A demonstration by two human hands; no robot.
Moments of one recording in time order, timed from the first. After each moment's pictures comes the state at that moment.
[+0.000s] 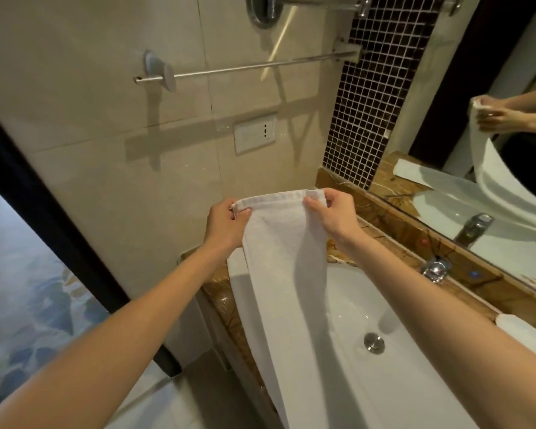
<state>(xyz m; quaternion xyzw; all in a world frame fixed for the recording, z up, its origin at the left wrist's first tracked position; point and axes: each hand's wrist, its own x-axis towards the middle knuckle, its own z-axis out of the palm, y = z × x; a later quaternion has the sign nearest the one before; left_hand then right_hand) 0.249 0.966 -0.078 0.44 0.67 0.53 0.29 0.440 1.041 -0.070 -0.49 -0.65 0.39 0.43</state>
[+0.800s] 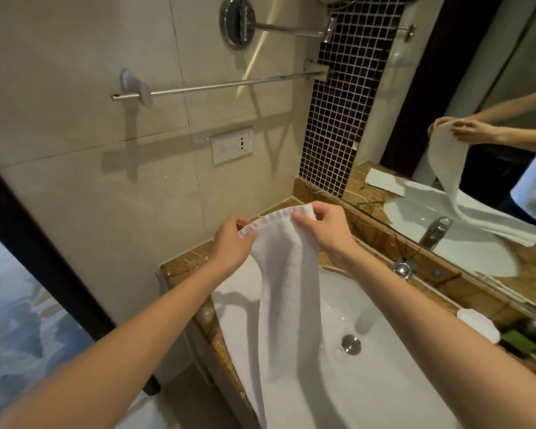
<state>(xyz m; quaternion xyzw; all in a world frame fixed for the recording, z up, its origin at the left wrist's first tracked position) 0.296 0.966 -0.083 0.50 0.69 0.44 0.29 0.478 1.002 -0.042 -0.49 -0.65 0.40 0.43</state>
